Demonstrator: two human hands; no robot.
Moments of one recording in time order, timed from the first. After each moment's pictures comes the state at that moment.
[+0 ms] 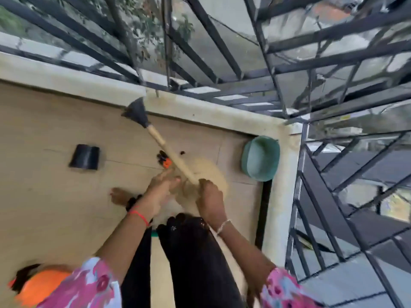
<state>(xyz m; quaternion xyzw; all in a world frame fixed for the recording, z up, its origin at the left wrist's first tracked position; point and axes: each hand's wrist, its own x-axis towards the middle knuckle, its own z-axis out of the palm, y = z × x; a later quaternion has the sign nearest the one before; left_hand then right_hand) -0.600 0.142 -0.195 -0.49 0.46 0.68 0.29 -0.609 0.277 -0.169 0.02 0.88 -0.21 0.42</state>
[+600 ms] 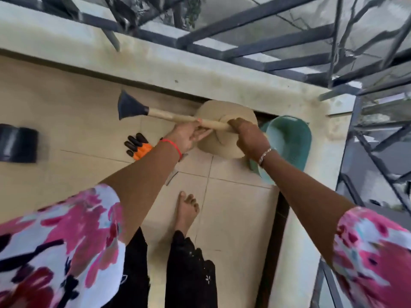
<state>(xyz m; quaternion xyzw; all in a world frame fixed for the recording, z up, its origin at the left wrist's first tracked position) -0.758 0.274 -0.479 -0.53 0.23 0.79 0.21 -0.785 0.431 -0.451 -0.19 0.92 -0.11 0.33</state>
